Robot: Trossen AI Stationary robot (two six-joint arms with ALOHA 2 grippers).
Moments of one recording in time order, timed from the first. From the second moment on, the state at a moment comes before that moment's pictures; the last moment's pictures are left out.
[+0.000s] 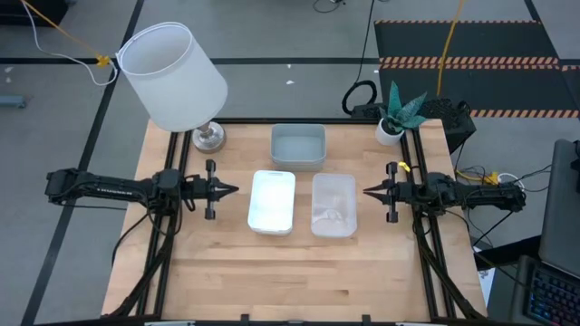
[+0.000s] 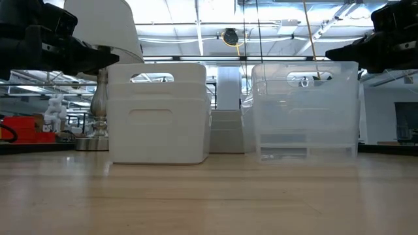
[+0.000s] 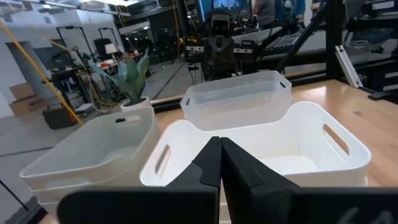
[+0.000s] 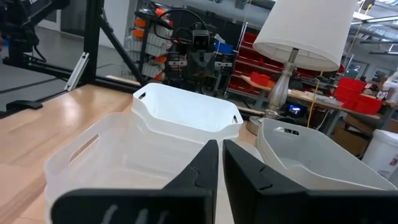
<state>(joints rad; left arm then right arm) 0.05 0.53 0.01 0.54 0.03 0.23 0.03 0.00 0.01 0.01 0.05 -0.24</state>
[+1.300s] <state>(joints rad) 0.05 0.12 0.01 0.02 0.08 0.18 0.03 0.00 0.01 0.01 0.05 -0.25</state>
